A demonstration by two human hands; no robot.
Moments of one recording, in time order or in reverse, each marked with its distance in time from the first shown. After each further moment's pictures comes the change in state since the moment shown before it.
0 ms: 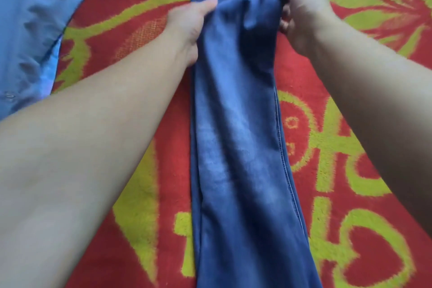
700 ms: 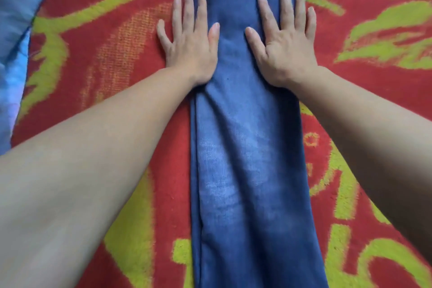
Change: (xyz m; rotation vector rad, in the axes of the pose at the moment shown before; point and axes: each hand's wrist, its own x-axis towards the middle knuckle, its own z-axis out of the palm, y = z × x) left_hand 0.039 -0.067 -0.024 1.539 0.107 0.461; right_hand 0.019 0.092 0.003 -1.551 -0.094 -0.461
